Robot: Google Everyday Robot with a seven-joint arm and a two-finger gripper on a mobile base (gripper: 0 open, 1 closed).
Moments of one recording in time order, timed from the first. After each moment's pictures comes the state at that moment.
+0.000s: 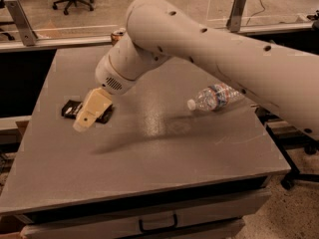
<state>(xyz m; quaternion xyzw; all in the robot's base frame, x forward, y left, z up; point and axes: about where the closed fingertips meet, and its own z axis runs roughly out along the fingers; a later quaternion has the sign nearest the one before) 0.548 0.157 0.881 -0.62 0.68 0.21 0.31</state>
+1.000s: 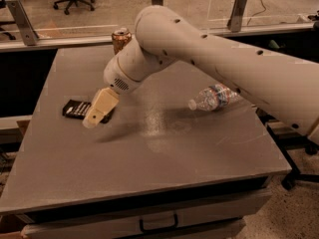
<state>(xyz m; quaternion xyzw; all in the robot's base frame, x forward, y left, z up) 0.576 0.148 0.859 -0.62 0.69 0.22 0.32</state>
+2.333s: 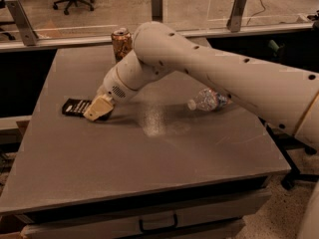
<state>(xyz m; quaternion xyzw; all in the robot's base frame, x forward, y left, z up) 0.581 0.160 0.824 -0.59 0.71 0.24 0.30</state>
